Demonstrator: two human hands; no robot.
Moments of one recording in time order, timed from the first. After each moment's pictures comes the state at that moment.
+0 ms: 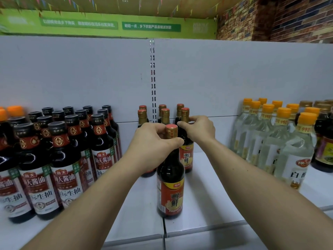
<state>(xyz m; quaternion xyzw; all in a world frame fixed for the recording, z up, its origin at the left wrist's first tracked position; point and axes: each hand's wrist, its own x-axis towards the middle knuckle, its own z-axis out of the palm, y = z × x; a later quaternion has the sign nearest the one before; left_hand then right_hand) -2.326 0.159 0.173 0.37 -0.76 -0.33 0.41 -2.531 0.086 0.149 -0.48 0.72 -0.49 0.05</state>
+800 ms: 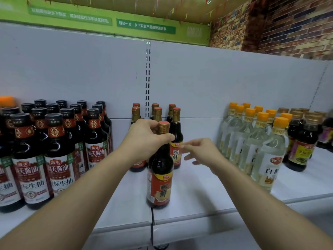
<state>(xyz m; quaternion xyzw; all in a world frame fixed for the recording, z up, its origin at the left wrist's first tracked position) -2.323 0.157 0.170 0.37 -0.77 -0.33 0.41 -2.534 0.189 0.127 -0.51 0.69 -0.44 0.26</state>
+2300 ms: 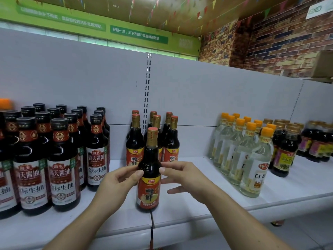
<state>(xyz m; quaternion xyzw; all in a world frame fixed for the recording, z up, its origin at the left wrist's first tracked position) -2.258 0.164 0.060 0.36 -0.65 -0.48 0.47 -2.473 0.229 0.108 -0.52 0.59 -0.45 0.41</state>
